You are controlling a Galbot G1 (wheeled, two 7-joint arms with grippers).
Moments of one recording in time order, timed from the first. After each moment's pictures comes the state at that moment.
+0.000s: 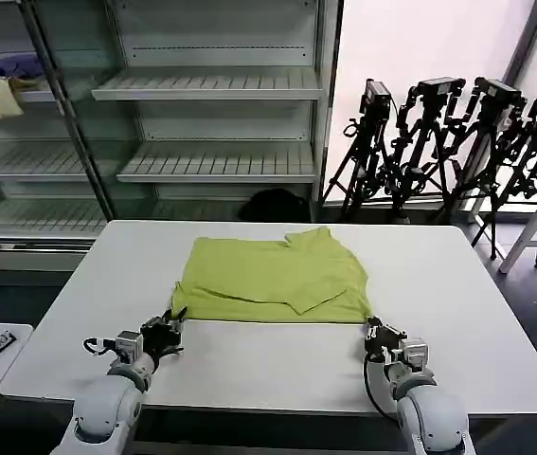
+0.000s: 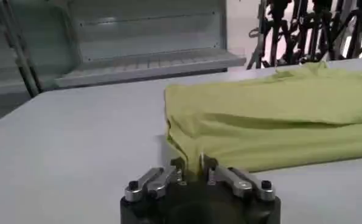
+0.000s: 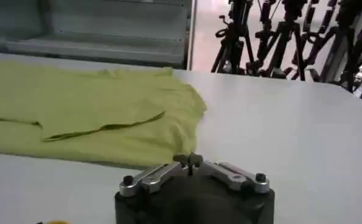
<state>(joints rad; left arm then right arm) 1.19 -1.24 -0.50 -1.81 -0.22 0.53 0.07 -1.26 1.42 0.55 1.97 0.07 -0.58 -0.08</state>
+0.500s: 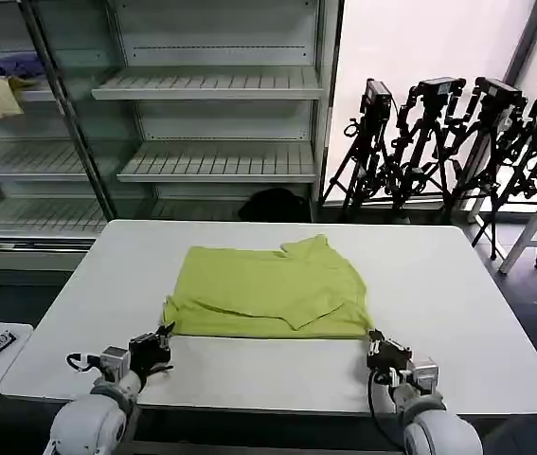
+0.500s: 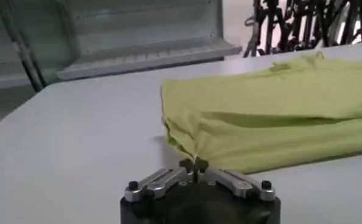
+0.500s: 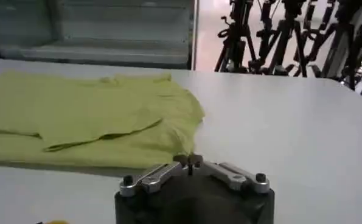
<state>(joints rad) 1.37 -1.20 -0.57 -2.00 -0.24 0.54 0.10 -1.49 1.42 0.54 2.17 0.11 -0.58 -0.05</state>
